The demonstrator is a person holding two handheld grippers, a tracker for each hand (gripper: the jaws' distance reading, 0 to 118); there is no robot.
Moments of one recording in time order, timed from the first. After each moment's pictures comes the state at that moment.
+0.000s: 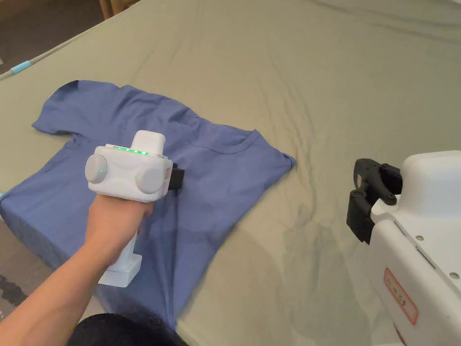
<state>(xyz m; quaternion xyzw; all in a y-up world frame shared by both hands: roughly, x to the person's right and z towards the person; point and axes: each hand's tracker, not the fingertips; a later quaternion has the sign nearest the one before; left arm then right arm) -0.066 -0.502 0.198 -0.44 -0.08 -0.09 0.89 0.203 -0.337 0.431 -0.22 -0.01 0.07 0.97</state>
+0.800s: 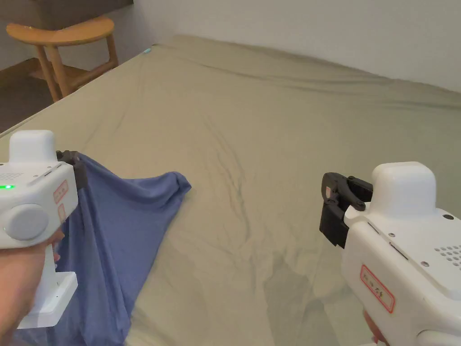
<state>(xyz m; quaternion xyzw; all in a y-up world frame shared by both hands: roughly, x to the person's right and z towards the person) -0.098 -0.319 0.322 -0.18 -0.09 0.00 0.98 0.248 -0.271 0.536 -0.15 -0.05 0.01 0.99</state>
